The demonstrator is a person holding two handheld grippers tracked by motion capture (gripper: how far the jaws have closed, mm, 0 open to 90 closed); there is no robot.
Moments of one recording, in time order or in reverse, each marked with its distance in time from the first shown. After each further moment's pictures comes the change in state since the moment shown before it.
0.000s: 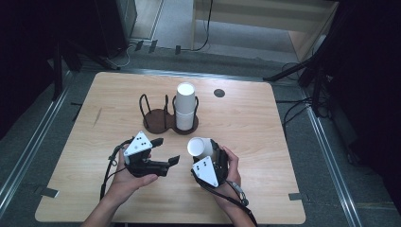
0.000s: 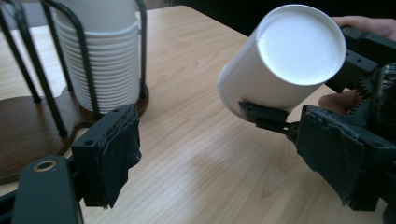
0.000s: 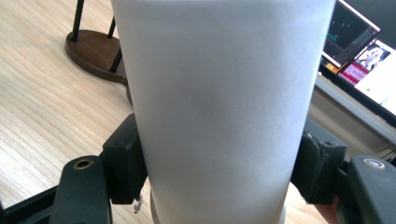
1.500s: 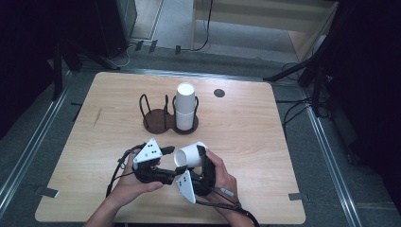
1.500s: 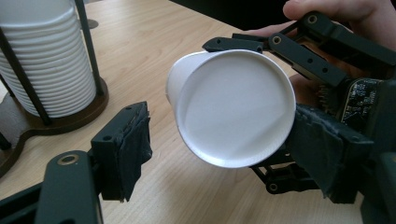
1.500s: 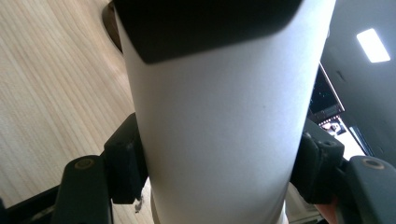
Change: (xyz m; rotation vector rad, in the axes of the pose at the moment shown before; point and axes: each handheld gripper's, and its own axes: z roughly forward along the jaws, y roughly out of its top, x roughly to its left) left arm -0.015 -0.006 0.010 0.050 -0.106 0.086; right arm 0.035 -0.001 -0.006 -0.052 -0.017 -0.400
